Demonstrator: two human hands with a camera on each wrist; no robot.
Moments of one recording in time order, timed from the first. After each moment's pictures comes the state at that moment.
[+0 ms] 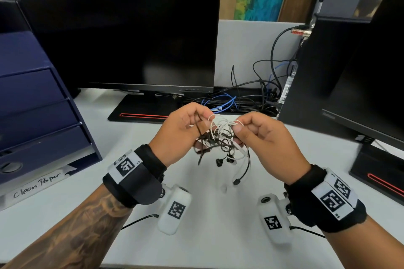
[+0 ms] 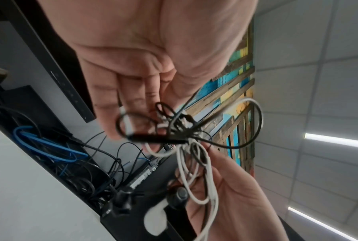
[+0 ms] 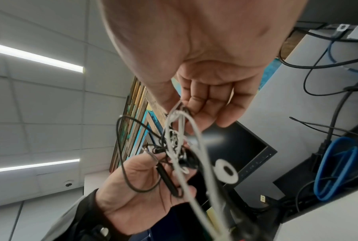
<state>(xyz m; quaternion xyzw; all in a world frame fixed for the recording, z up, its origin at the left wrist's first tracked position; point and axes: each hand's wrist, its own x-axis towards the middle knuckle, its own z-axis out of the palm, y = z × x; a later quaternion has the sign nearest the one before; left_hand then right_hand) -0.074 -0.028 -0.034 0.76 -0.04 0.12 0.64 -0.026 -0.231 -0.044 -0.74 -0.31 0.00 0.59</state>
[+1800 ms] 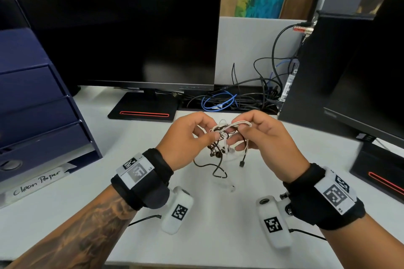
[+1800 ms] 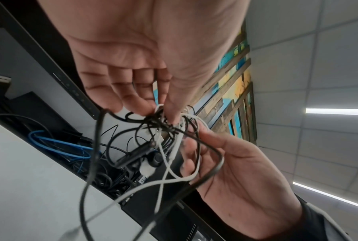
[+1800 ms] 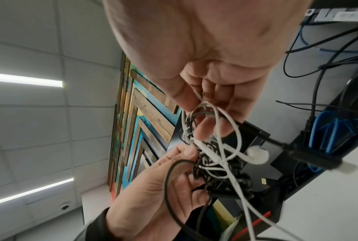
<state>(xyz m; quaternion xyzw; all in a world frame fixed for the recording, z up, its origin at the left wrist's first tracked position) -0.062 -0.027 -0.062 0.84 -0.05 0.15 0.52 -0.024 -0.228 -0.044 -0.70 -0.25 0.09 0.67</state>
